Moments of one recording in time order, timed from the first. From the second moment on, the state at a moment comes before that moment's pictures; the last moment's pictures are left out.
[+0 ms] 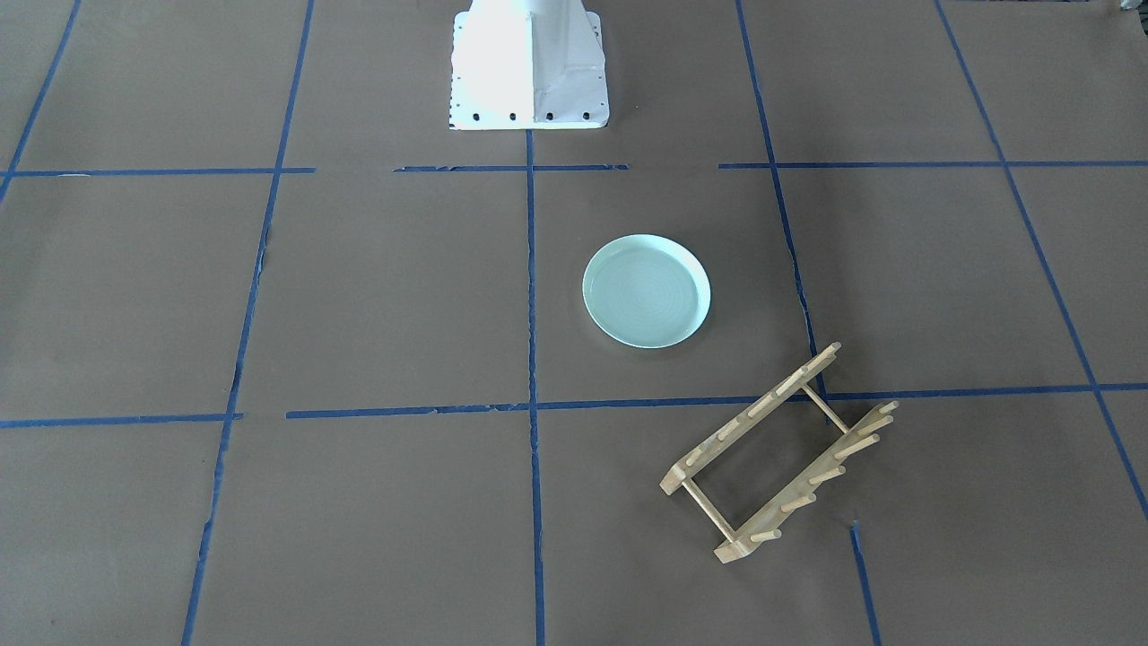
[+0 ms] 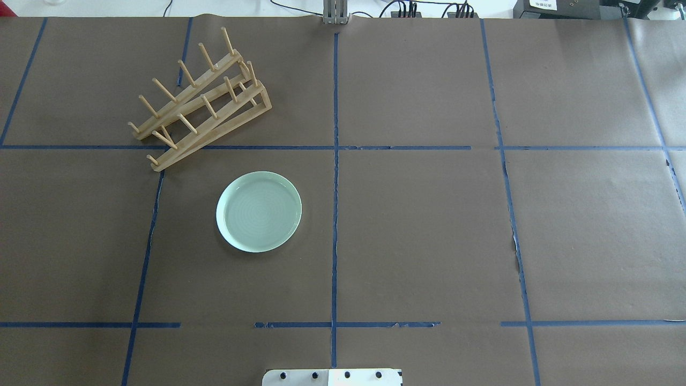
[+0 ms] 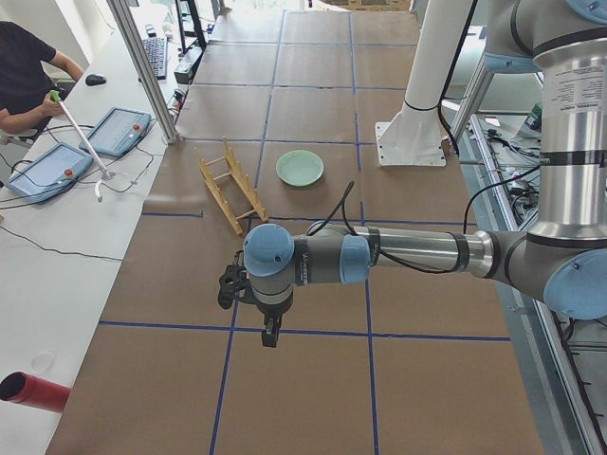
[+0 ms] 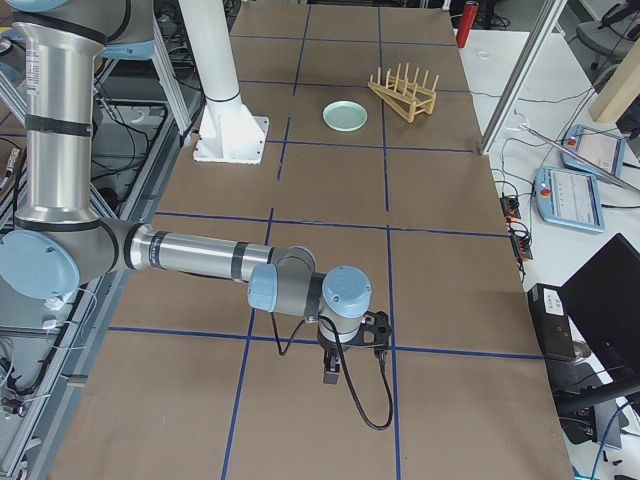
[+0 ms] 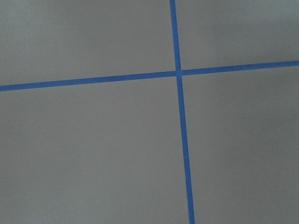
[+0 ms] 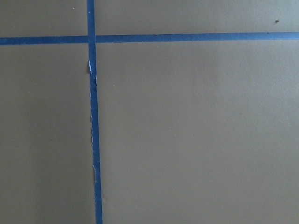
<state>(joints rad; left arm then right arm) -1.66 -1.49 -1.71 -1.48 -2.37 0.17 1.62 -1.68 1.60 -1.60 2.30 -0.07</state>
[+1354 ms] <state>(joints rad) -1.65 -1.49 -1.73 -1.49 -2.38 0.16 1.62 -1.68 1.60 -1.60 2.30 -0.07</state>
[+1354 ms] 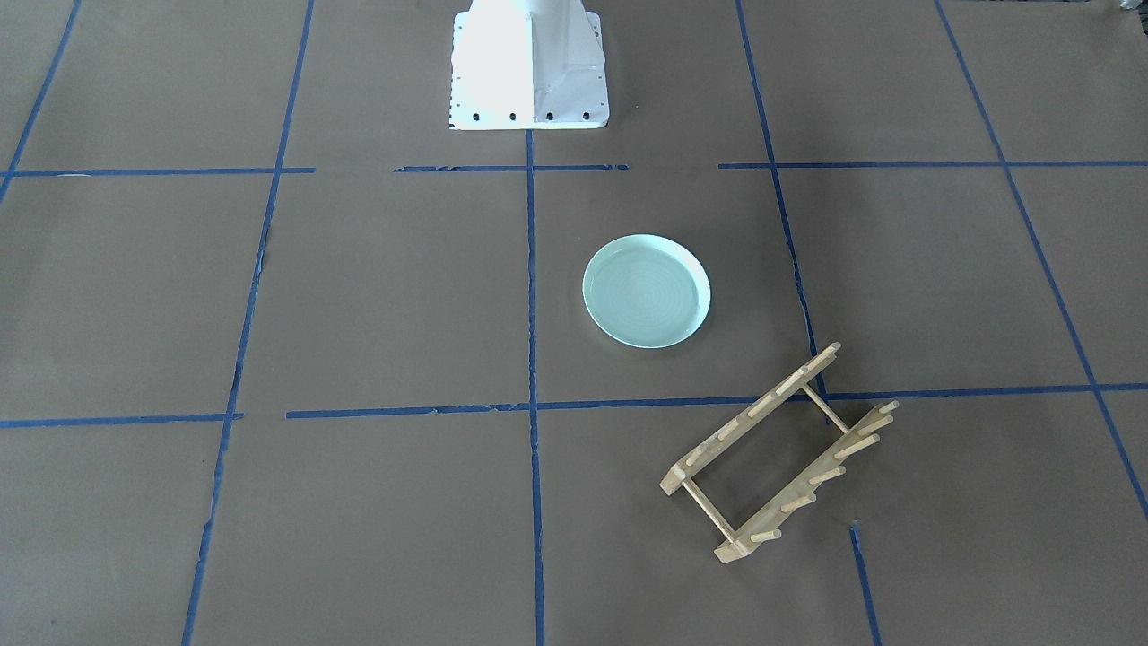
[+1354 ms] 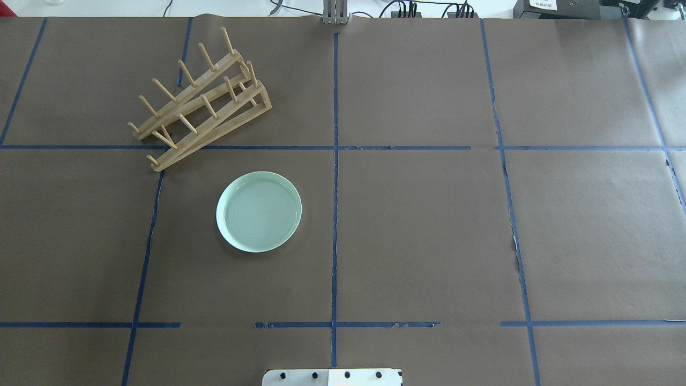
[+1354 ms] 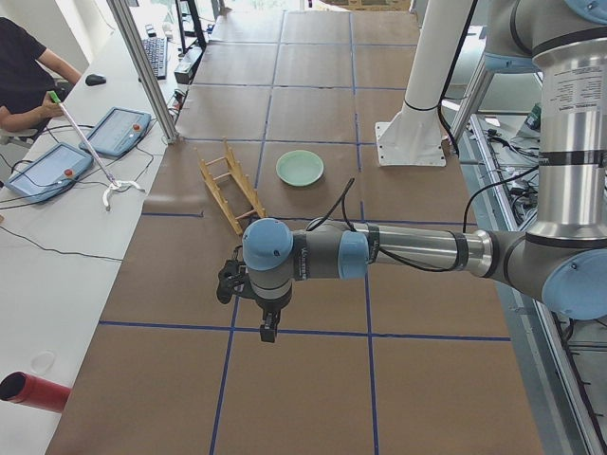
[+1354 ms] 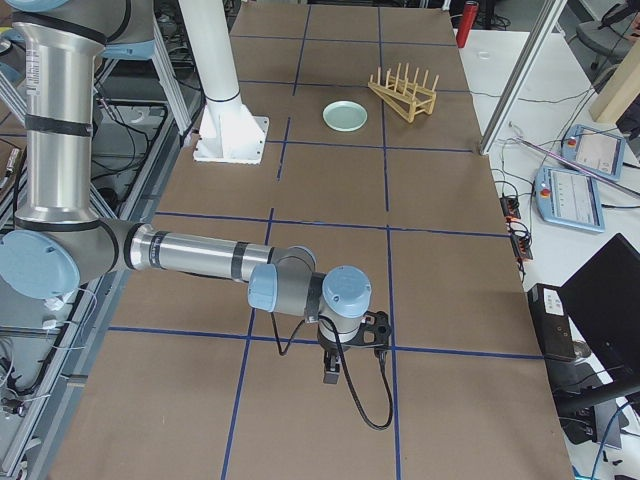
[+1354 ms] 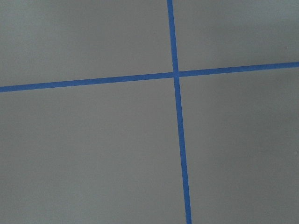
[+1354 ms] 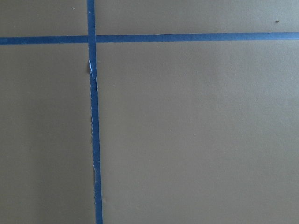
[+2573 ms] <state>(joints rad) -1.03 -1.87 -1.95 -1.56 -2.34 -0.99 1.62 -1.68 1.60 -1.60 2.30 -0.07</state>
